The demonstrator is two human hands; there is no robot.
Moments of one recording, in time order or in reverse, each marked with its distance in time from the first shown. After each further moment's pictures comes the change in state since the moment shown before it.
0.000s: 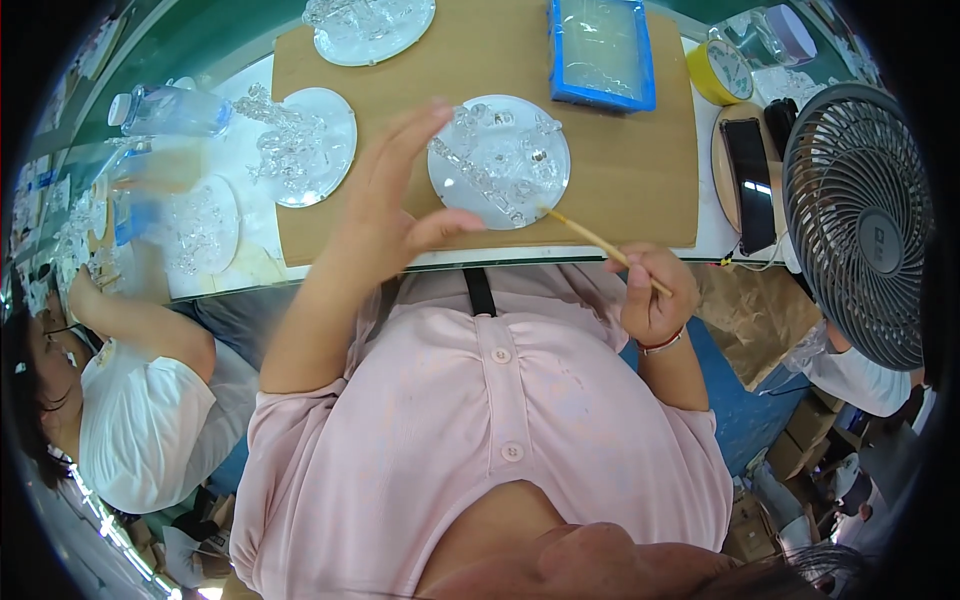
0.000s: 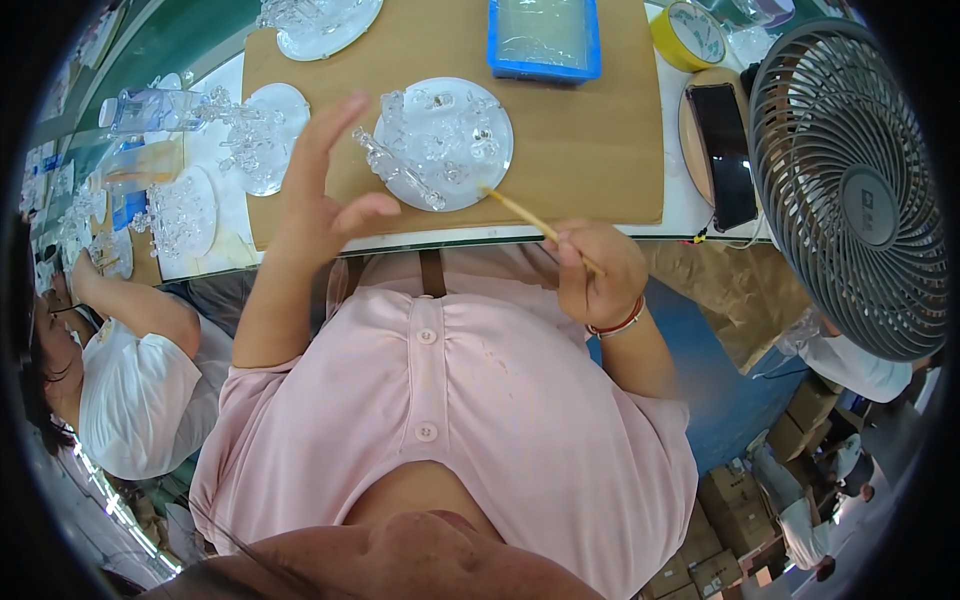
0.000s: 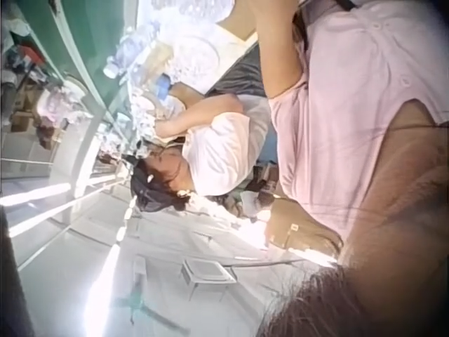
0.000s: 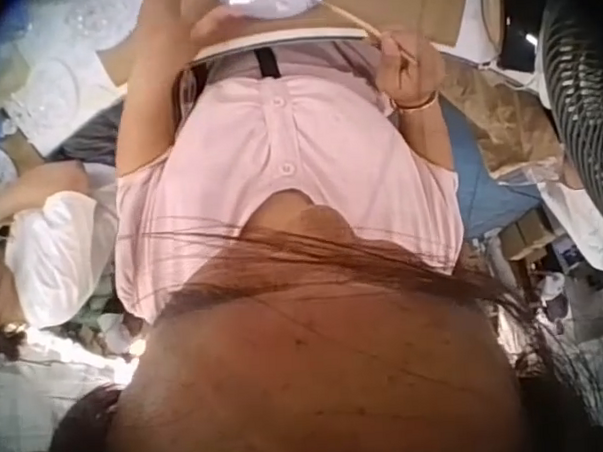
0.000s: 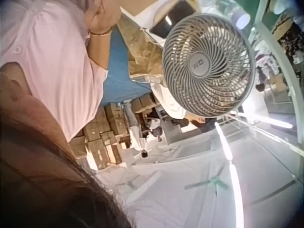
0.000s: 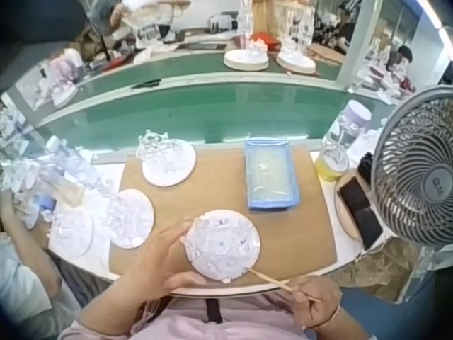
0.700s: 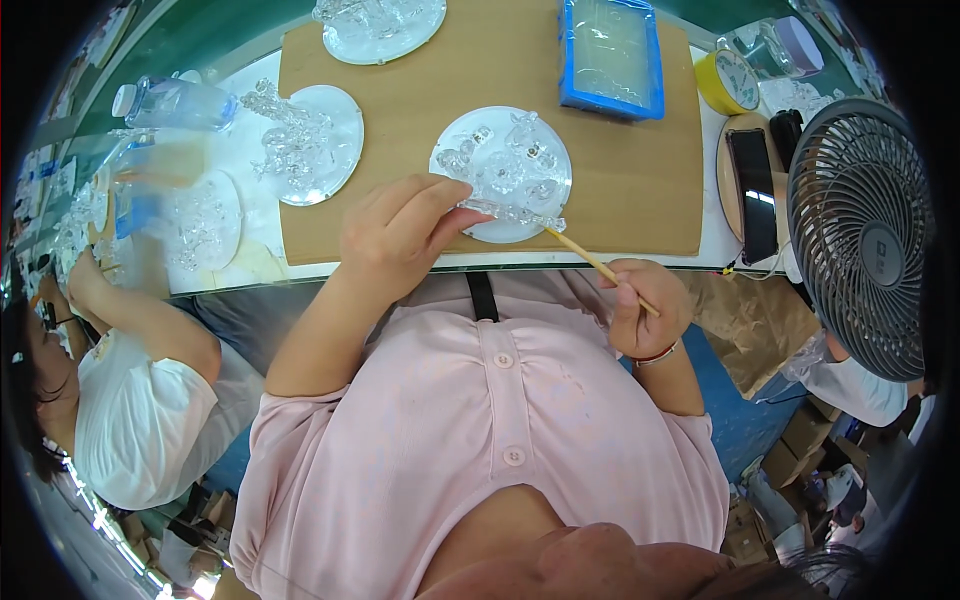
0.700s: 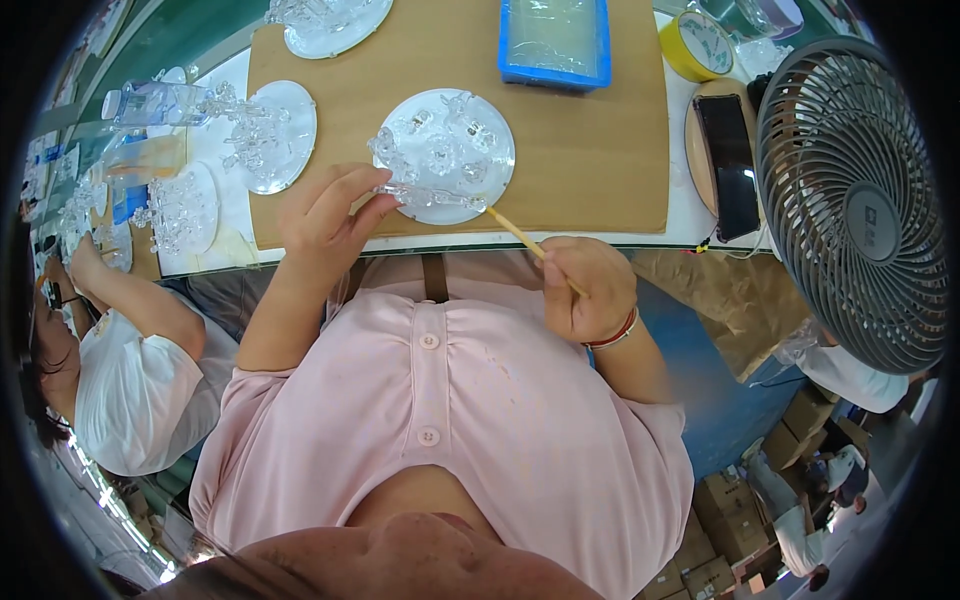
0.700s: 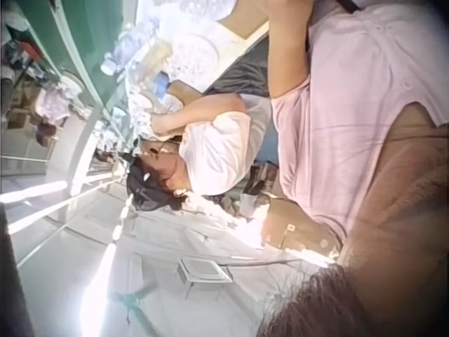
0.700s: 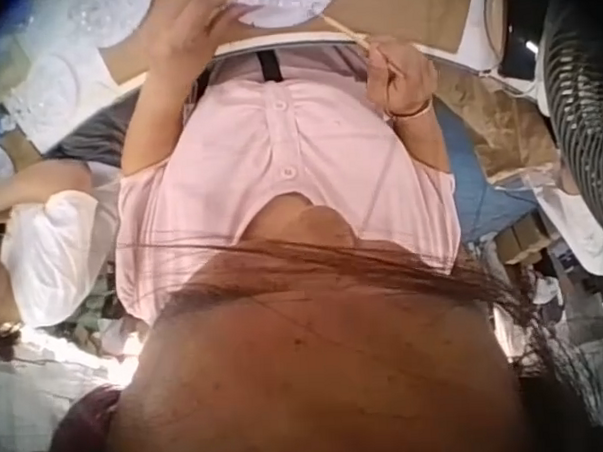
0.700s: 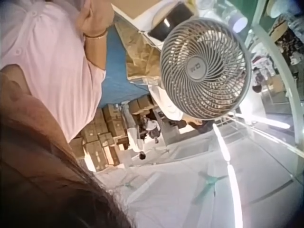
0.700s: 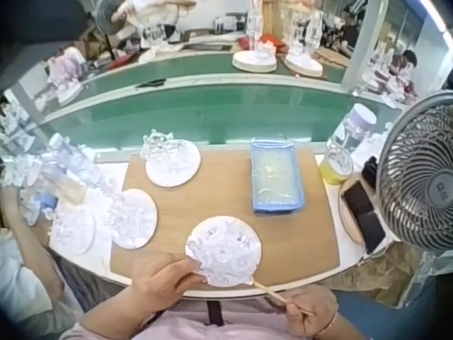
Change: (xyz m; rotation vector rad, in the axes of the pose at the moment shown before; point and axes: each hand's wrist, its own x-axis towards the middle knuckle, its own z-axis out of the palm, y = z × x) left_hand -0.015 0.010 0.012 0.195 0.170 0.111; right_hand 0.005 -0.009 0.008 -0.065 -0.021 -0.039
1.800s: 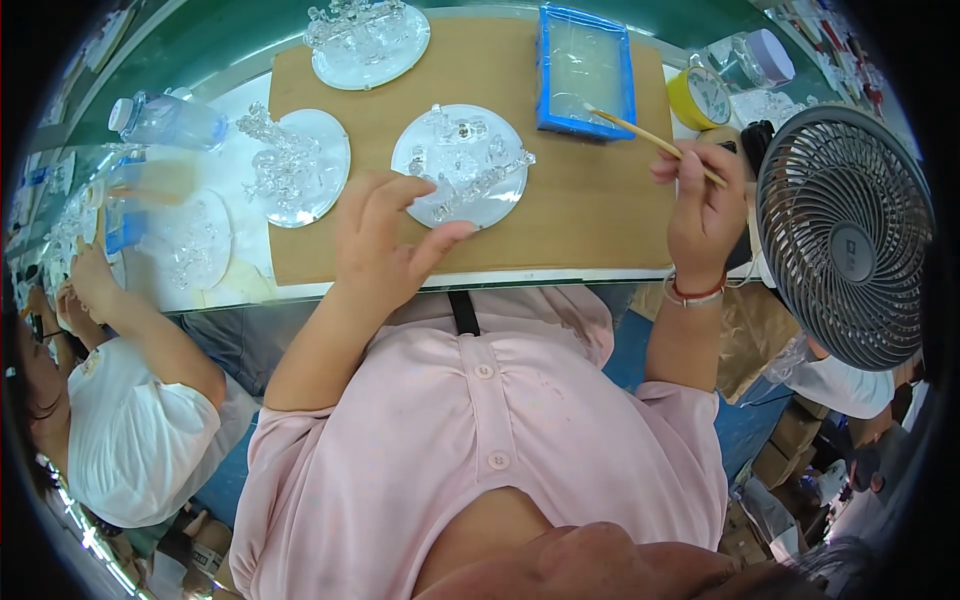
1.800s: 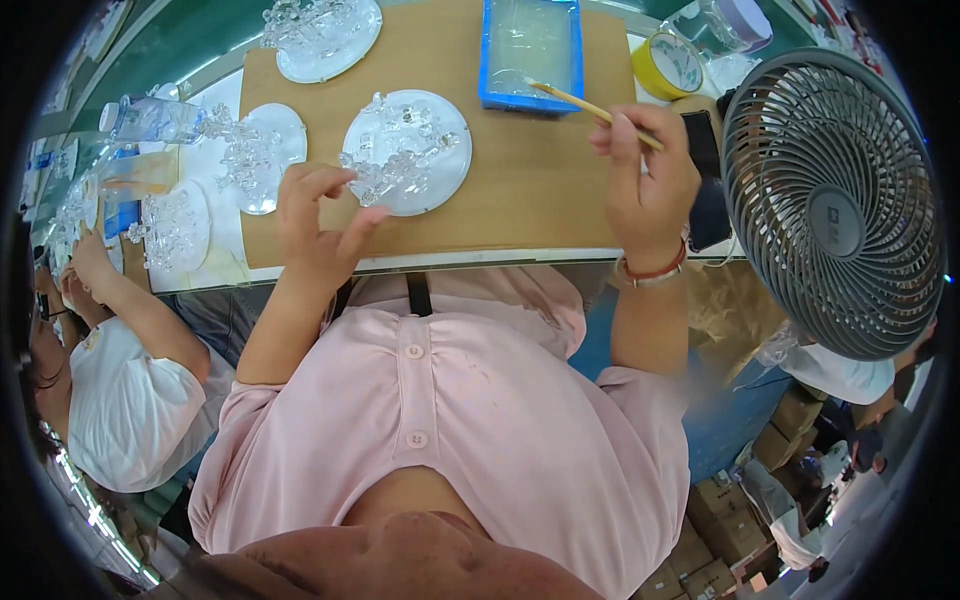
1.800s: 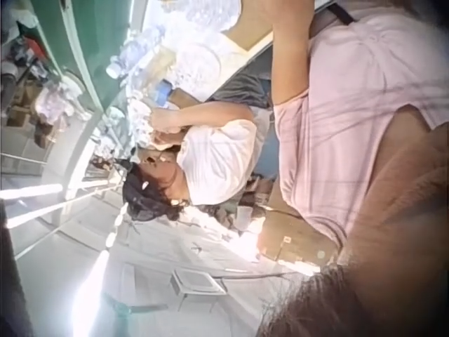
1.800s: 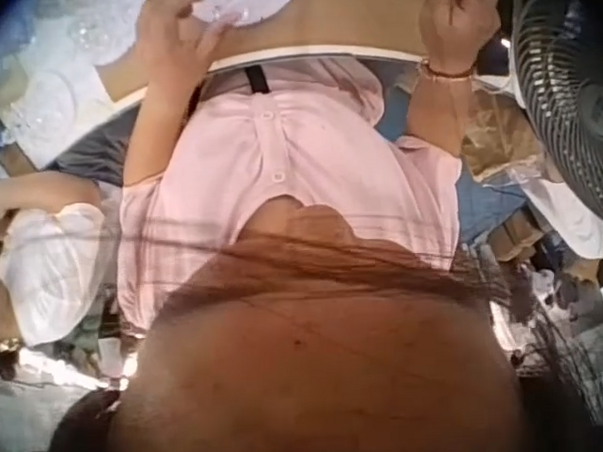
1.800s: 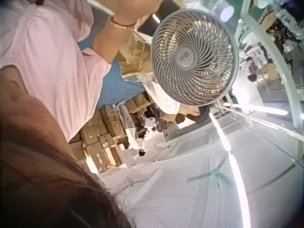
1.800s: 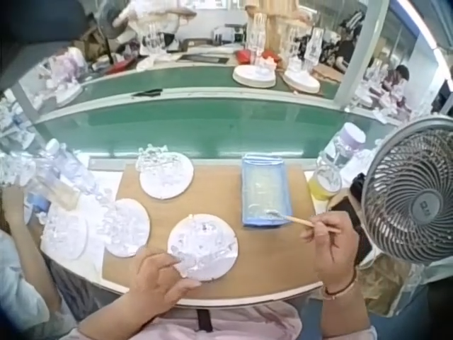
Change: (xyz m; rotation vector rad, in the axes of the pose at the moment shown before) left_hand 0.003 -0.002 0.003 0.020 0.111 -0.104; right_hand 0.082 0.046 -0.037 0.058 0.224 0.210
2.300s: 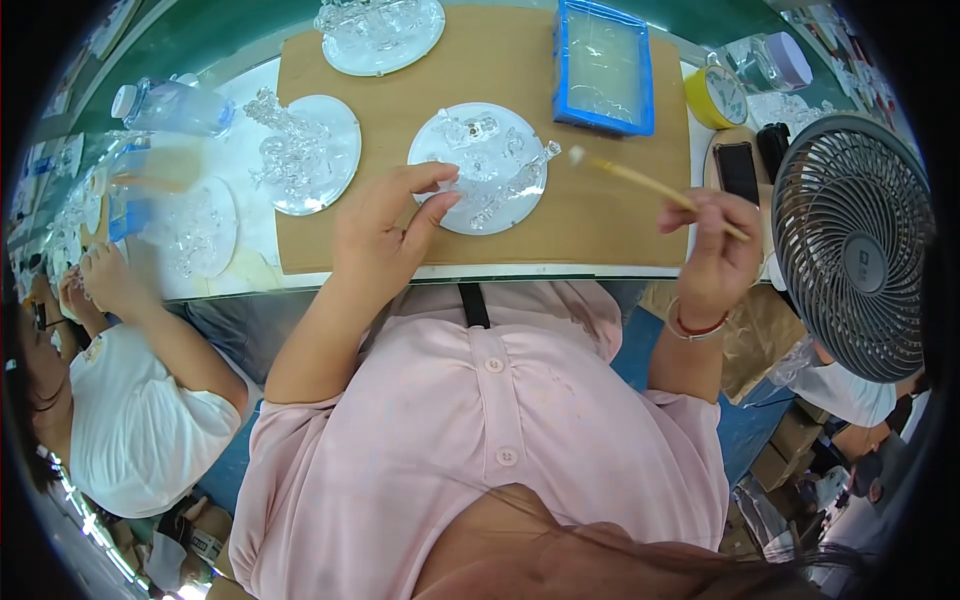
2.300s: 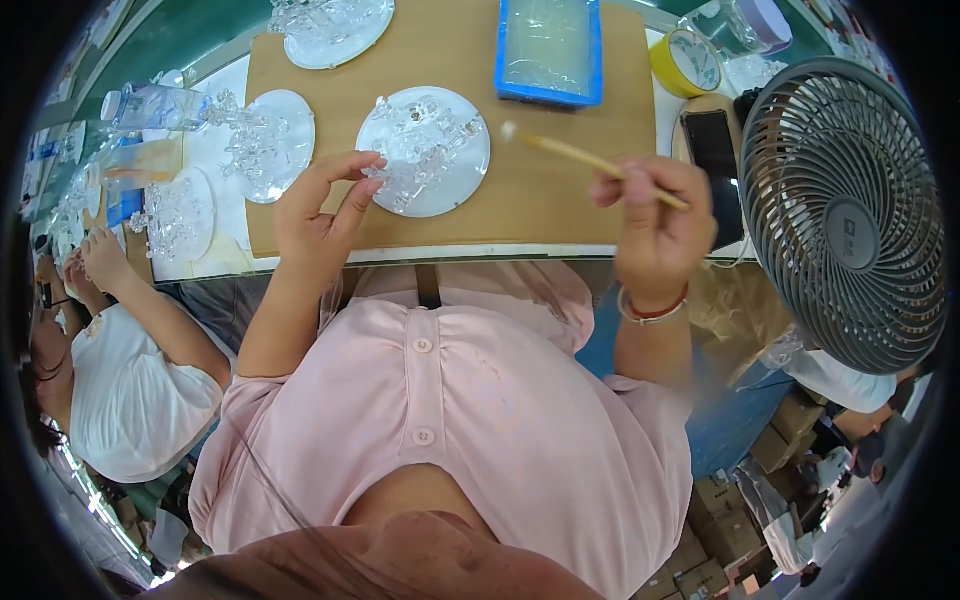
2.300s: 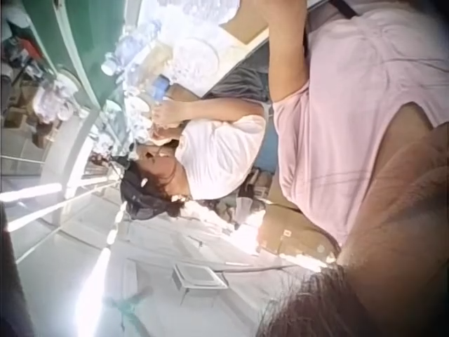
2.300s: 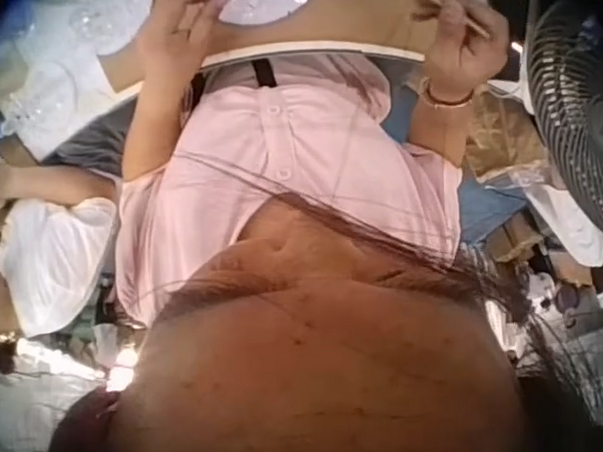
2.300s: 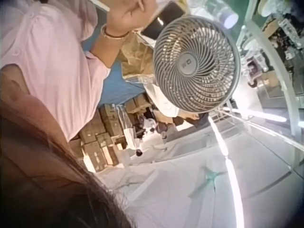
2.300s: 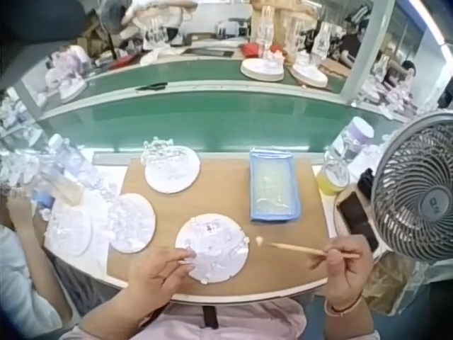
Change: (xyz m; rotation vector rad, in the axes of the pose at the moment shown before) left_hand -0.001 0.000 -0.006 -0.247 -0.144 -0.296; right_hand -0.029 -0.020 0.001 0.247 0.007 0.000
